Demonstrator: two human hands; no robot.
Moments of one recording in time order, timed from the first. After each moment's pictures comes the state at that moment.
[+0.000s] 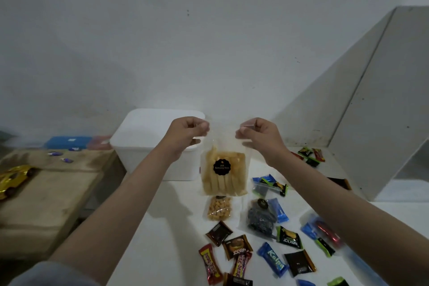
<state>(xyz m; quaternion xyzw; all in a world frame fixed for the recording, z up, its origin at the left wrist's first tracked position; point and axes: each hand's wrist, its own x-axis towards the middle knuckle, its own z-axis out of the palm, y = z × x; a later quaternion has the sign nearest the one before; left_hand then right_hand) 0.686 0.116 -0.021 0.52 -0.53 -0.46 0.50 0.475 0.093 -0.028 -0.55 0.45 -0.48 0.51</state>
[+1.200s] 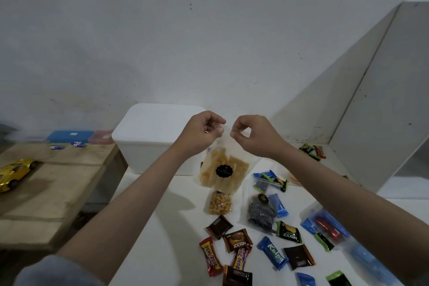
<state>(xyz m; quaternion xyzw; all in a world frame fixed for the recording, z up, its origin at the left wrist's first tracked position) 0.660 0.128 -0.024 0.50 -0.65 -0.33 0.47 0.482 0.106 -0.015 -0.83 0.42 -0.32 0.19</state>
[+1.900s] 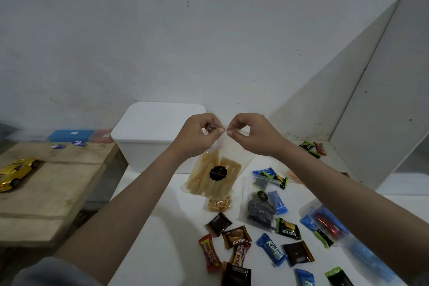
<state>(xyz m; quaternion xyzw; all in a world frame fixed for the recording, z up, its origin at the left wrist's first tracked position) 0.656 0.133 -0.028 0.48 -0.71 -0.24 0.46 0.476 0.108 -0.014 -0.83 0.39 -0.33 0.22</state>
